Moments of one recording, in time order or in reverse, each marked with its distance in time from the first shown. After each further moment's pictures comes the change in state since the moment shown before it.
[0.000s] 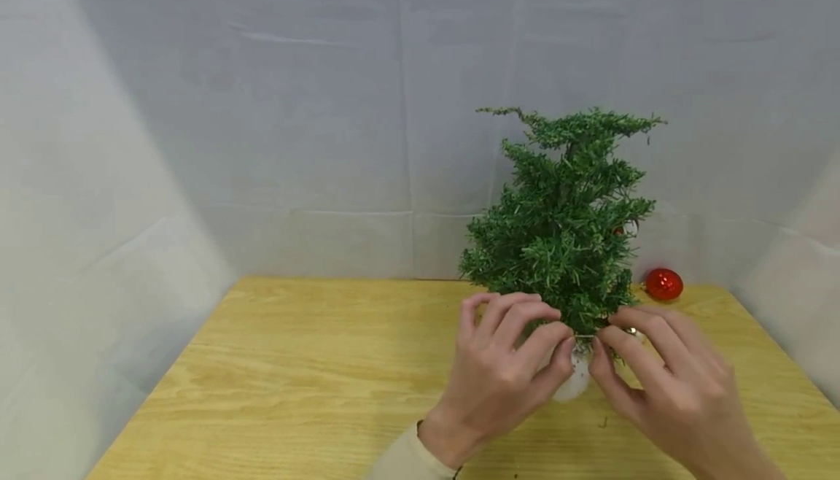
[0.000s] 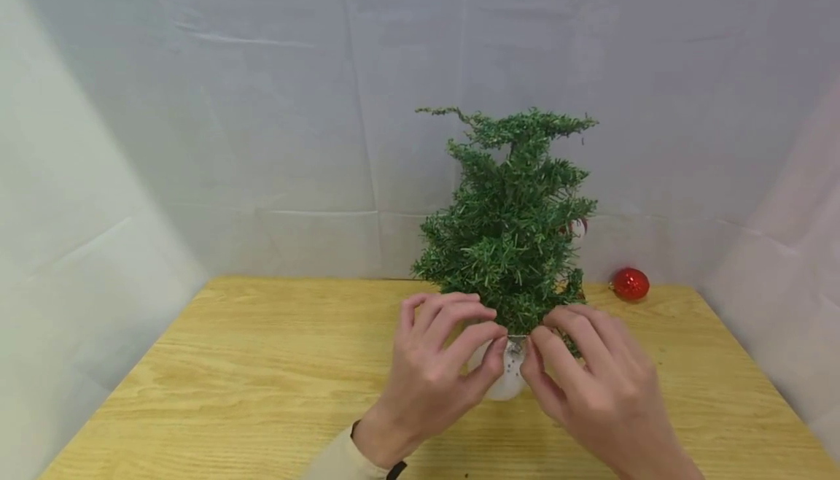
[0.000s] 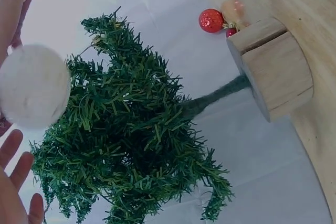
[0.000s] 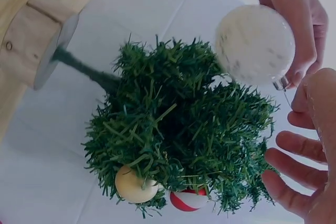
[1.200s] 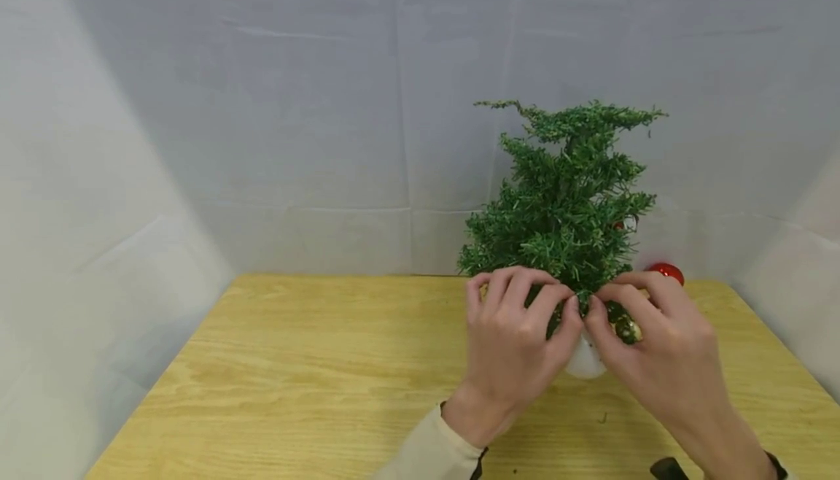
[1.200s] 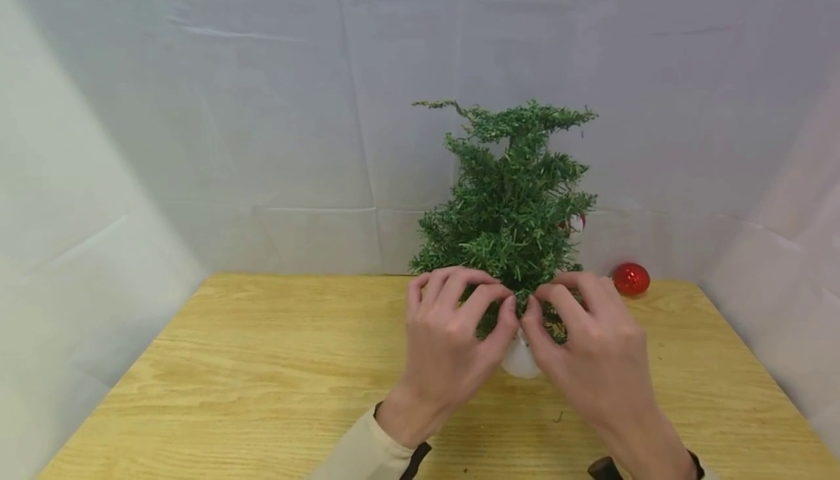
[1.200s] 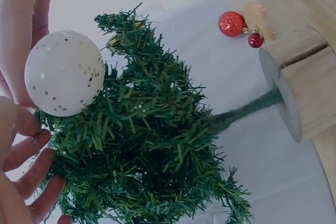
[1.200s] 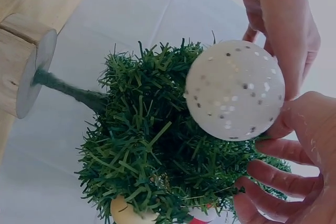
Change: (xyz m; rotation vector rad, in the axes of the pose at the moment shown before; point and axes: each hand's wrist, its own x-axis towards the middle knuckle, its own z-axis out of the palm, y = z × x) left_hand 0.020 0.009 0.018 0.081 -0.071 -0.244; right_hand 0.002 0.013 0.009 -0.004 -0.166 0.310
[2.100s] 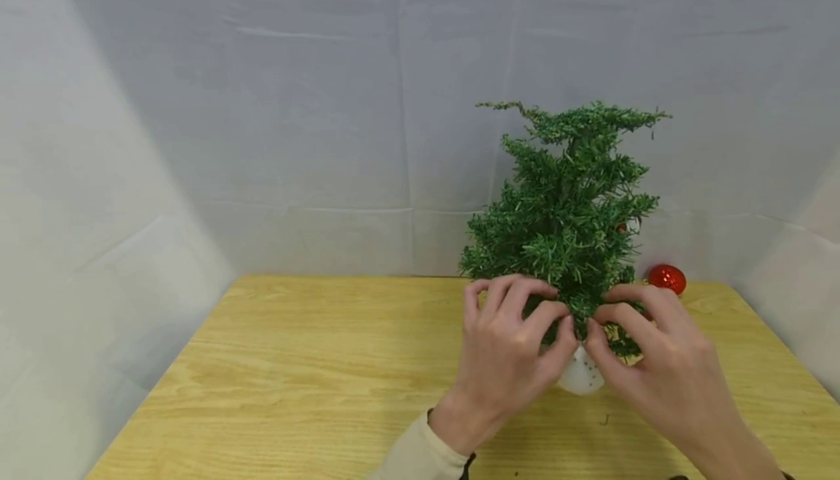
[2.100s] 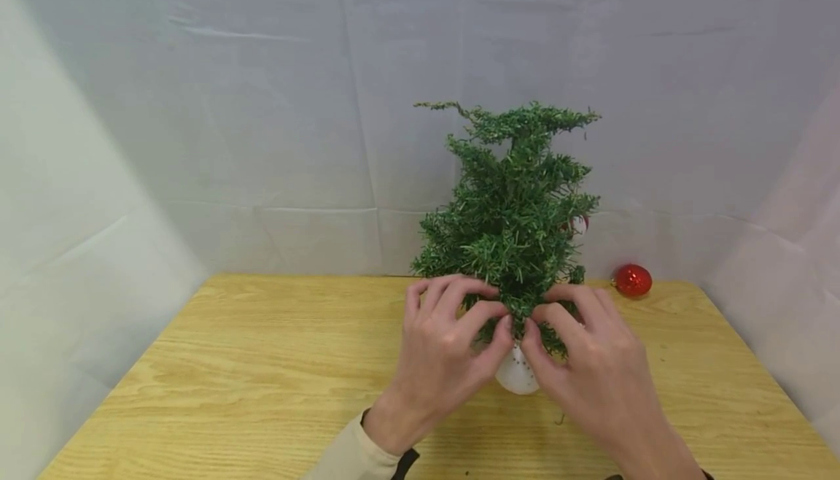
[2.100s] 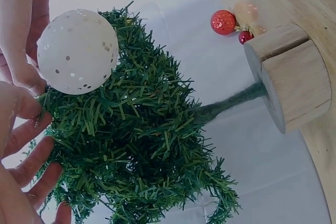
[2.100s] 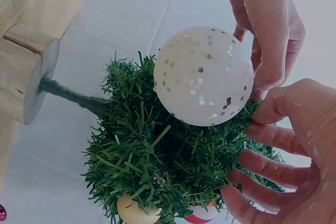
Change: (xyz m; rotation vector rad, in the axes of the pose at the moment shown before) left_hand -0.008 -0.009 -0.006 -0.046 -0.090 0.055; right_hand -0.009 0.001 -0.002 0.036 -0.067 -0.066
